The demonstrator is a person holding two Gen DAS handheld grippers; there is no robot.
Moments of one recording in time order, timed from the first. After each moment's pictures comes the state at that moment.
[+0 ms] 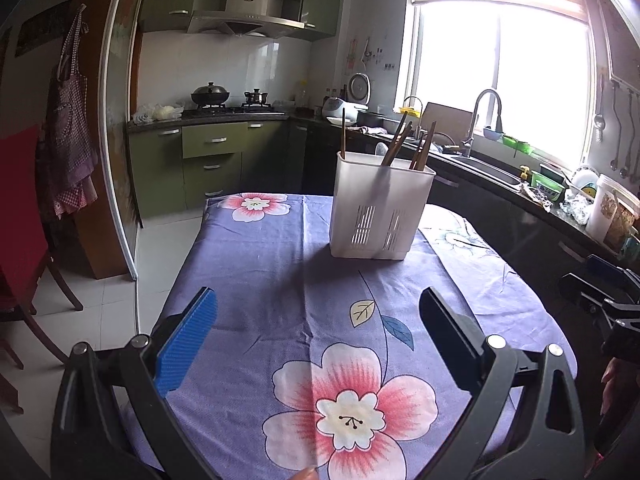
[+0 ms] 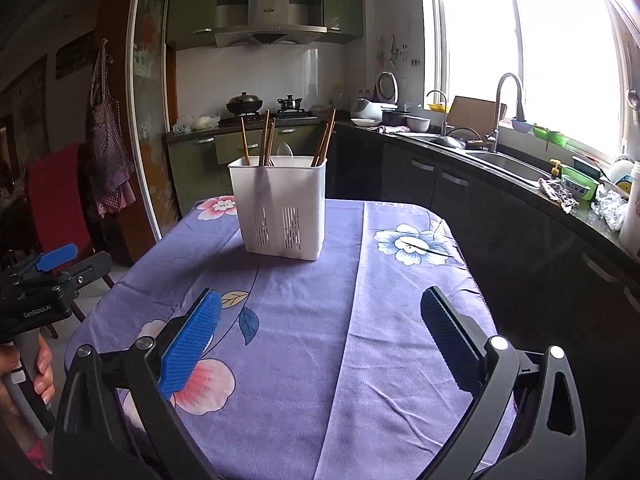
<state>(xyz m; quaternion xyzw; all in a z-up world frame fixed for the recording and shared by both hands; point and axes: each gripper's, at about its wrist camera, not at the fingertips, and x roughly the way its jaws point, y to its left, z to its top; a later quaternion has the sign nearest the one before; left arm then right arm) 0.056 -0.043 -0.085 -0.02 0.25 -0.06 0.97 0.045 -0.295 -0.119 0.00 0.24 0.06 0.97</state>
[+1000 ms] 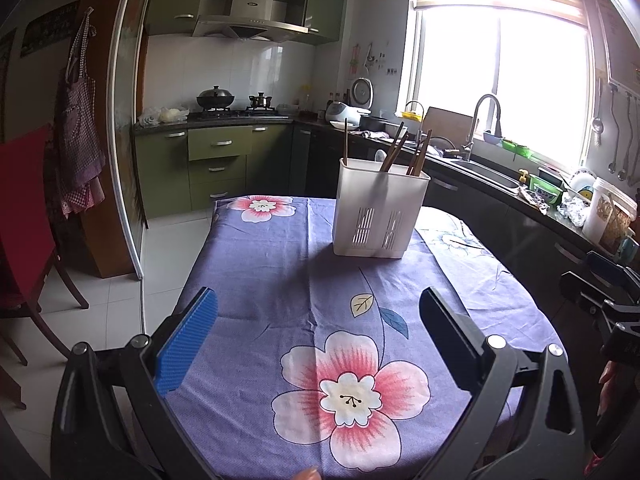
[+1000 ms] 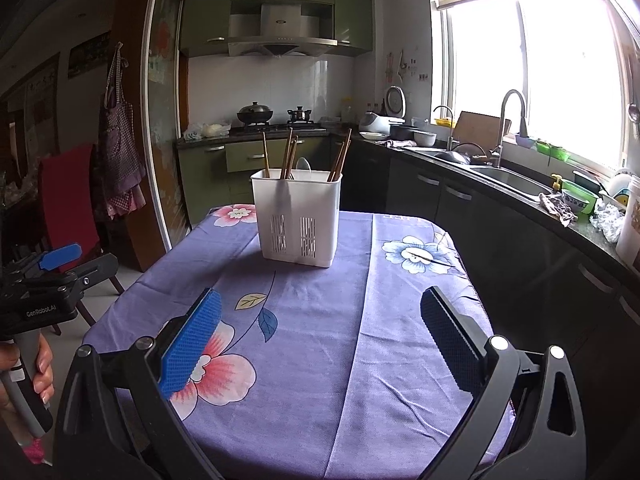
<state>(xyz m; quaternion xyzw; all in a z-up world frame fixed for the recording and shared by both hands) 0.029 -0.034 -0.074 -0.03 0.25 -0.06 0.97 0.023 -0.284 -0.104 -0.01 0.22 0.07 0.97</state>
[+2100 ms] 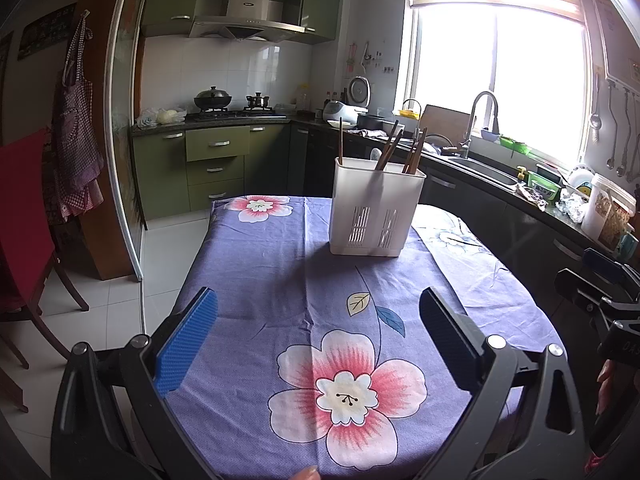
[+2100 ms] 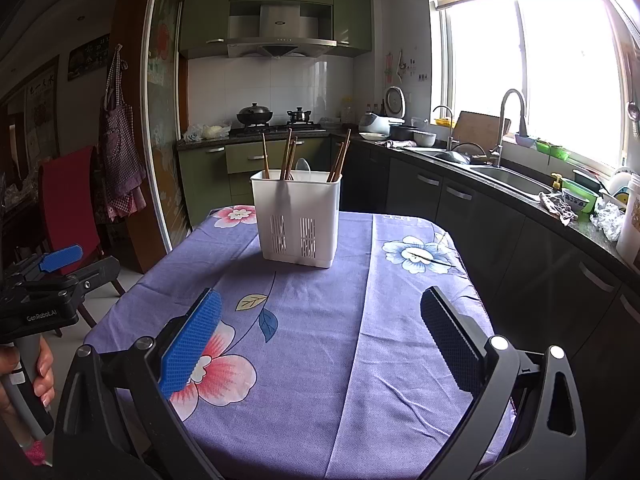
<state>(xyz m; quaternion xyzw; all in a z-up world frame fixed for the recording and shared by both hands) 0.027 -0.039 -0.073 -0.02 0.25 -0.06 0.97 0.022 -0.286 -0.106 -0.01 0.22 0.07 0.97</state>
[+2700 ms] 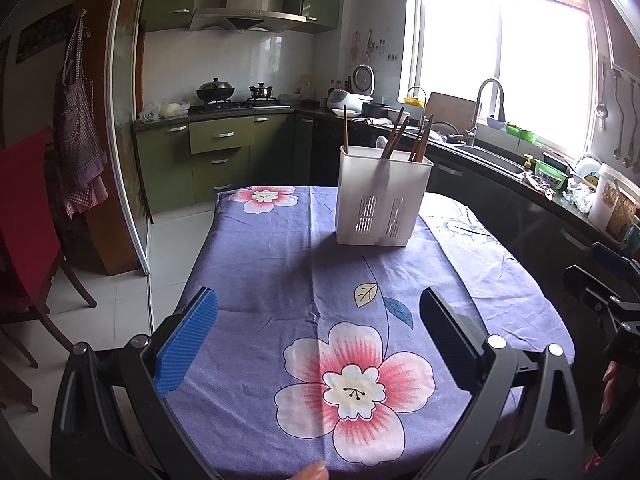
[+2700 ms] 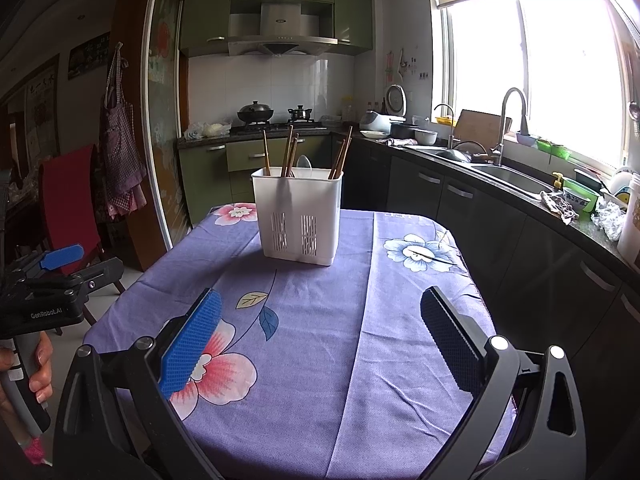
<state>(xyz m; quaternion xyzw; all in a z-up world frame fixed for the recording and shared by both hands) 0.034 -0.041 -0.073 -0.01 0.27 -0.05 0.96 0.021 -0.284 -0.107 -0.01 0.22 0.08 0.97</state>
